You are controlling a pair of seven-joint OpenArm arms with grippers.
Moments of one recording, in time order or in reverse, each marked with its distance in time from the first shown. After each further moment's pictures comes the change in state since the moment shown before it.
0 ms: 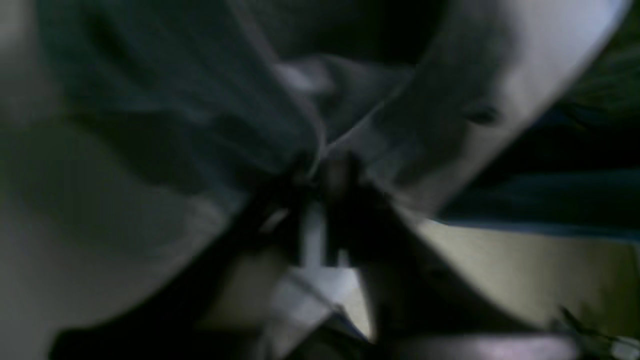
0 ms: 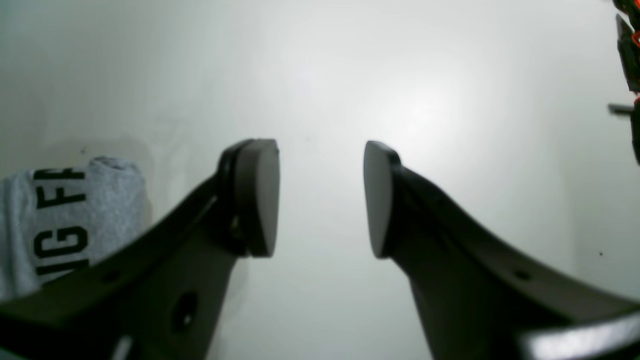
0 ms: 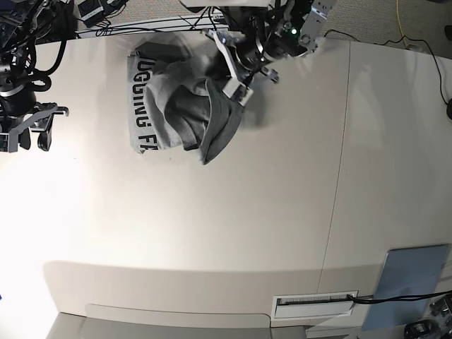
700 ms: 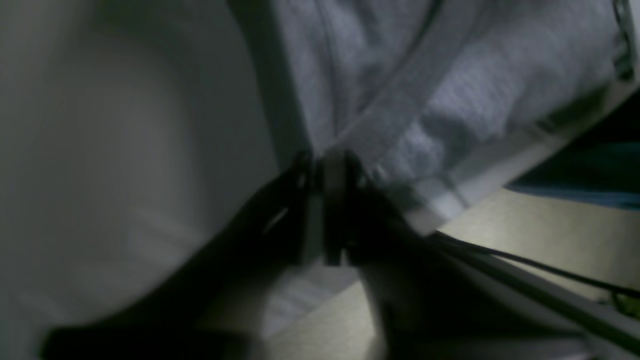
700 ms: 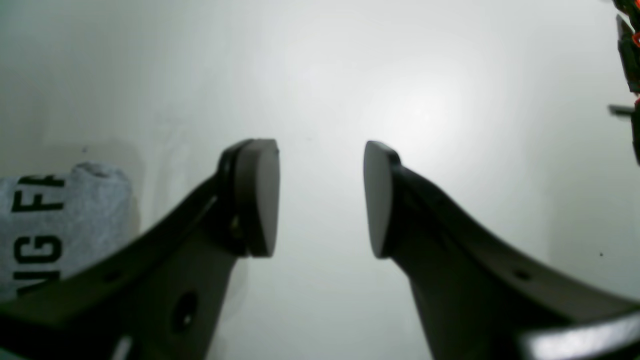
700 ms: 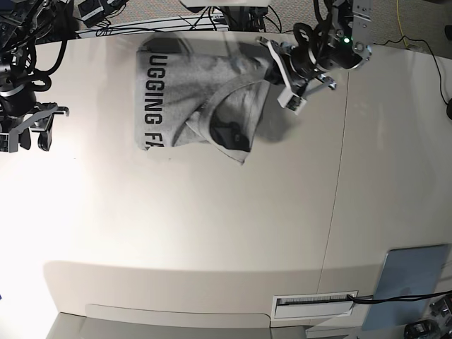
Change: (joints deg) left arm 2.5 -0.8 -22.4 7.8 -2.5 -12.9 18.7; right arm 0.0 0.0 0.0 0.0 0.0 0.0 0.0
